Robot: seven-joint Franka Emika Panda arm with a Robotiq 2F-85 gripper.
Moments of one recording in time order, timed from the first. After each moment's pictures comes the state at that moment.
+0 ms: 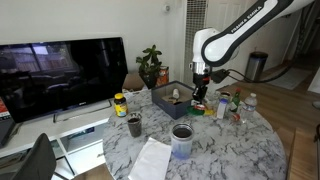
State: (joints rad) arm 0.06 0.19 0.09 -2.20 0.06 2.35 -0.05
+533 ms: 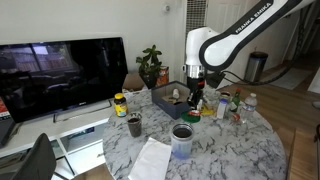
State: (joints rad) arm 0.14 0.19 0.12 -2.19 0.01 2.35 0.02
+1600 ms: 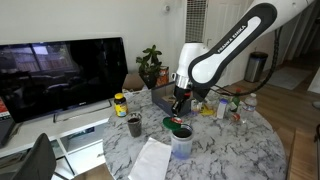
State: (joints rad) arm 0.14 0.36 0.18 -2.12 0.11 2.66 -0.08
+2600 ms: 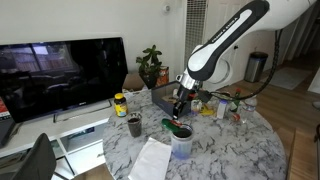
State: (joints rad) arm -0.08 0.37 0.41 -2.18 0.53 2.73 -0.49
